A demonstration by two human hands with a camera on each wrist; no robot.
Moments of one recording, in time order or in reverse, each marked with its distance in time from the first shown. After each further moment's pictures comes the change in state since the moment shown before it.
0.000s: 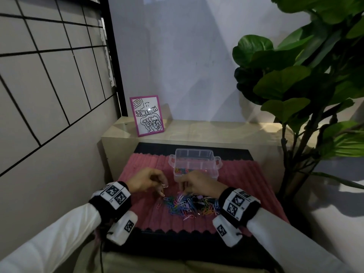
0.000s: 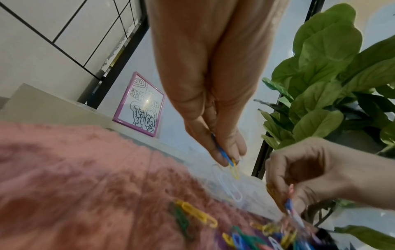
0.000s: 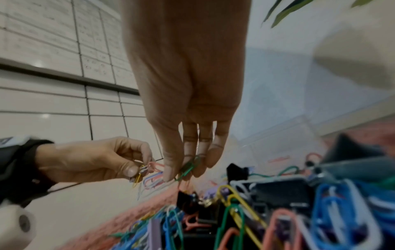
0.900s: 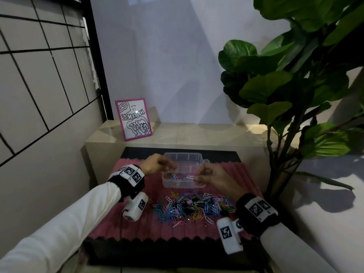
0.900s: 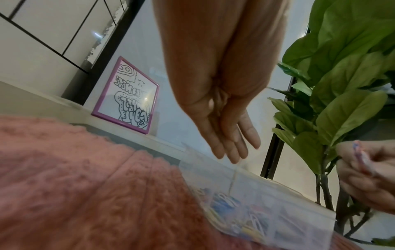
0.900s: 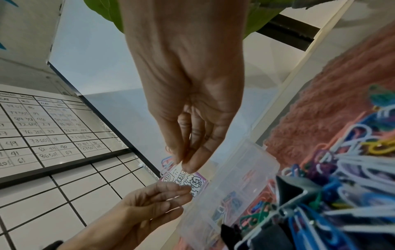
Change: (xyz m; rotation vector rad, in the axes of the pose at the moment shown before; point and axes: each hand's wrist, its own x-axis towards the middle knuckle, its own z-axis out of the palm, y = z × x) left_hand 0.081 0.024 -0.006 -0.076 -0.012 0.063; right_hand -0.050 0.043 -0.026 0.883 0.419 0.188
